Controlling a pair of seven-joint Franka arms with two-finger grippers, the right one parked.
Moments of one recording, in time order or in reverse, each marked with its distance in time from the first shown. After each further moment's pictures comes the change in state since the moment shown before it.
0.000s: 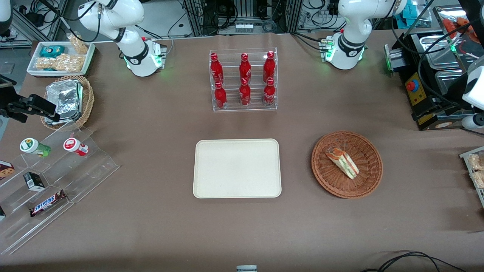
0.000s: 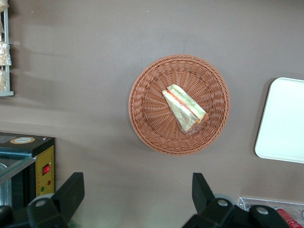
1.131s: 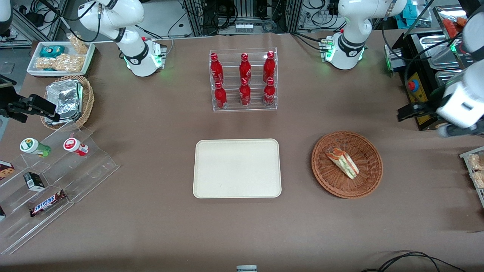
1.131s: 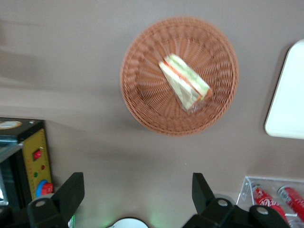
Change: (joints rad) arm -0.002 0.086 -0.049 -0.051 0.000 -0.046 0.000
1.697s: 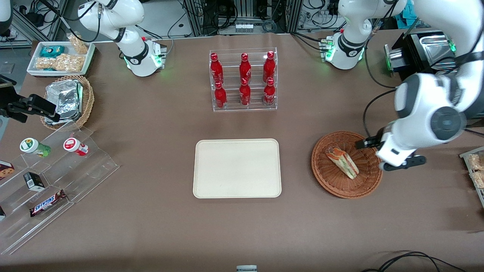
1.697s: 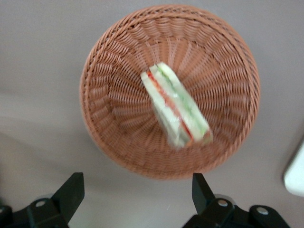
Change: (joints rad) arm -0.003 0.161 -0.105 -0.208 0.068 0.379 -0.319
